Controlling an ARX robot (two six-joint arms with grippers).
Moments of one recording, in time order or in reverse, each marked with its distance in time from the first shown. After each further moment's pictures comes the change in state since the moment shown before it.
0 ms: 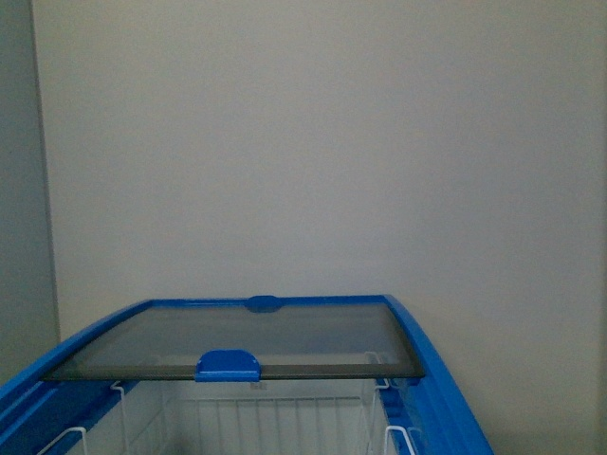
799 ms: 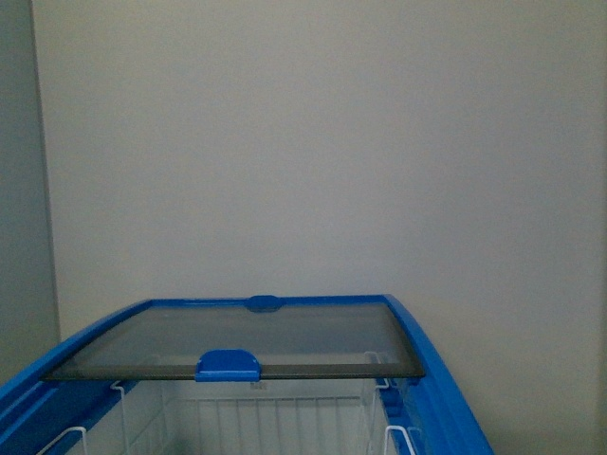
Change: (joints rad) left arm 0.000 0.000 0.000 0.000 0.000 0.000; right arm 0.000 0.000 0.000 0.000 0.000 0.000
